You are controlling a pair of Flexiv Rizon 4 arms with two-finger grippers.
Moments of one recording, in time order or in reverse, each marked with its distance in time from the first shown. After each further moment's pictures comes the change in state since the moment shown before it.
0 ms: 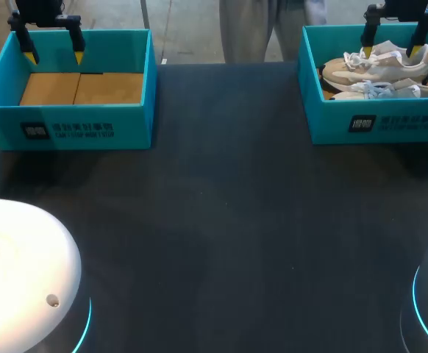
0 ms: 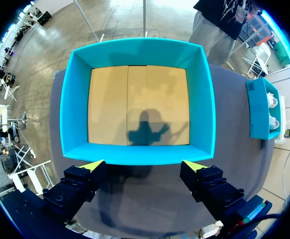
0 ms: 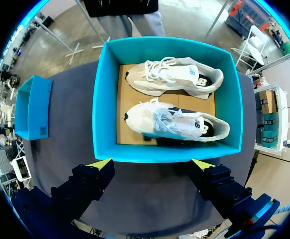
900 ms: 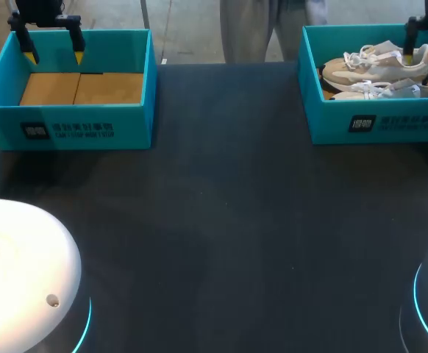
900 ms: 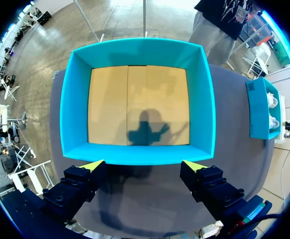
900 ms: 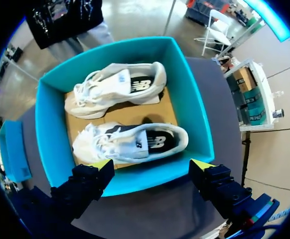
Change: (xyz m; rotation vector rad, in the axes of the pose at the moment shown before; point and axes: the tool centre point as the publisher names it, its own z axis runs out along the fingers) left arm 0.000 0.000 0.000 0.000 0.000 0.000; right arm -0.117 0.023 0.046 -0.082 -0.142 0.276
